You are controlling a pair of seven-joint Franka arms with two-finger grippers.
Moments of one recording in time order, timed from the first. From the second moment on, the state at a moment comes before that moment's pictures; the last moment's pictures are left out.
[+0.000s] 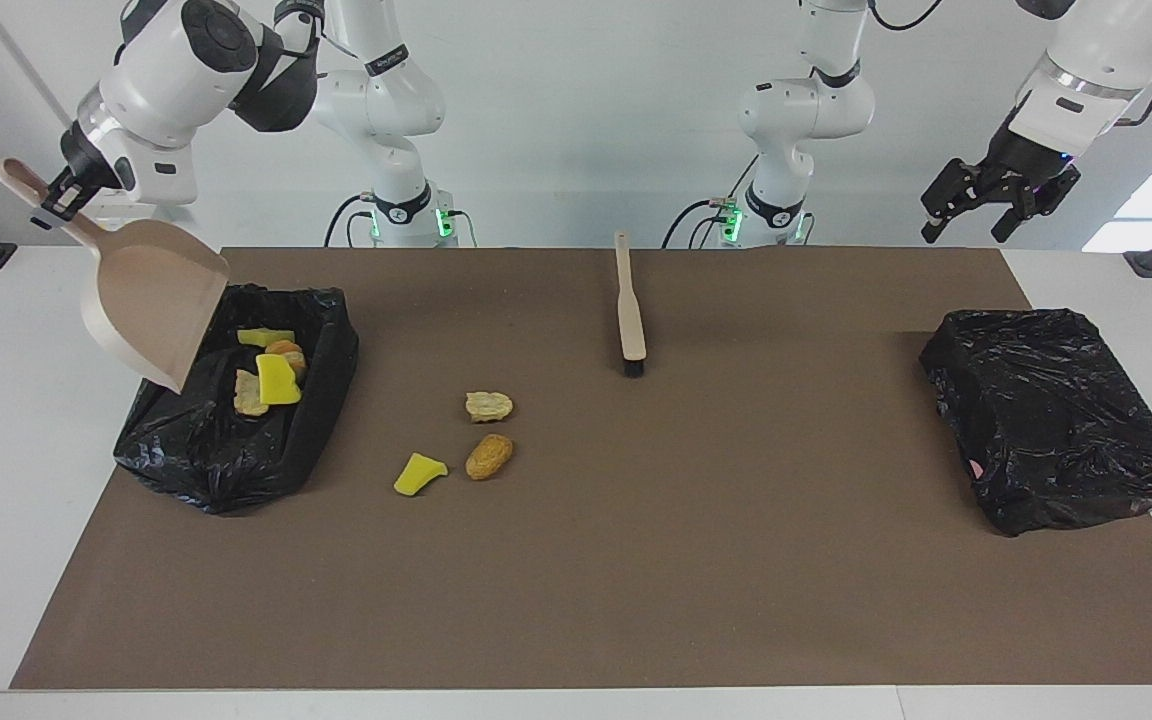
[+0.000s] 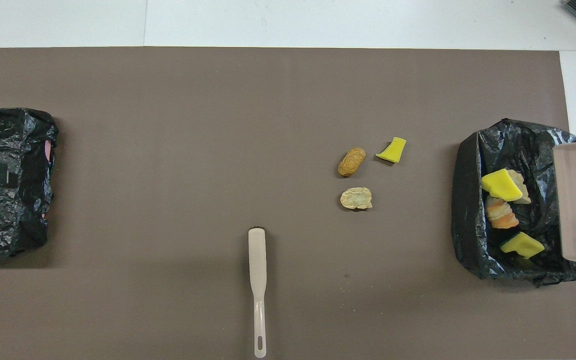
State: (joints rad) left arm -0.01 -0.10 0.00 -1.60 -0.06 1.51 -0.02; right arm -0.11 -0.23 0.01 -1.97 -0.90 1.80 -1.43
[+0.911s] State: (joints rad) left arm -0.01 -0.10 0.00 -1.60 -0.06 1.51 -0.02; right arm -0.04 -0.19 0.04 -1.97 -0.32 1.78 -0.93
